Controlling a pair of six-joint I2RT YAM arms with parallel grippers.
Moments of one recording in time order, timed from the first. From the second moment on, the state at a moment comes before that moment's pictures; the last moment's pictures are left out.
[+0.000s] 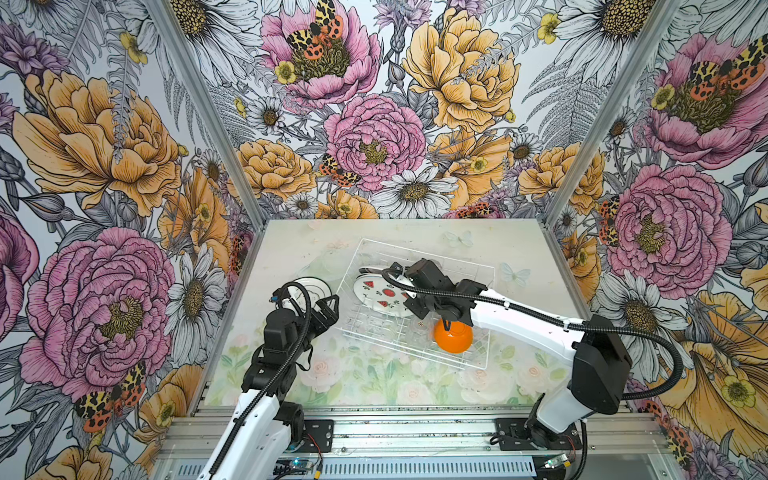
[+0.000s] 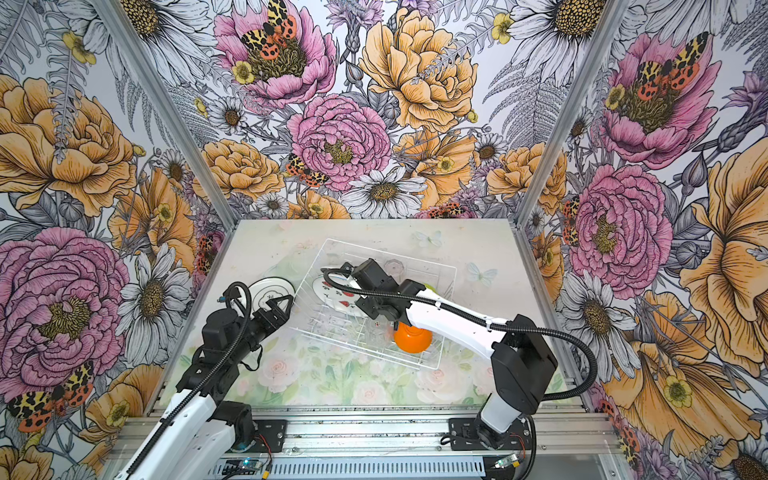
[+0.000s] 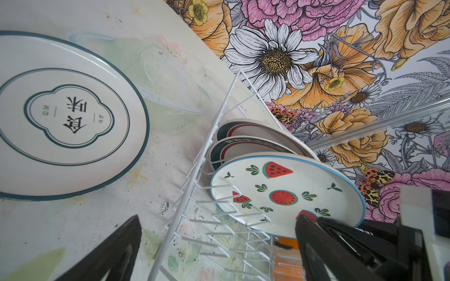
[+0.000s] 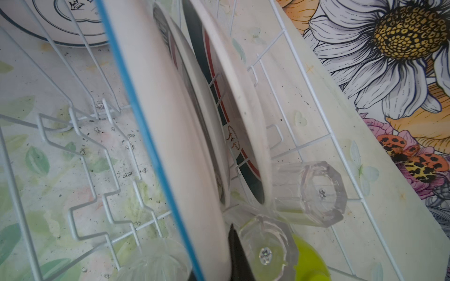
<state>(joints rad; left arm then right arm) -0.16 0.61 0.36 -0.13 0.16 -0.79 0.83 1.60 1.27 -0.52 0.24 -0.19</state>
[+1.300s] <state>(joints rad) -0.24 0.65 0.36 -0.12 0.13 -0.81 0.71 1.41 1.31 -0.54 0.16 -0.02</state>
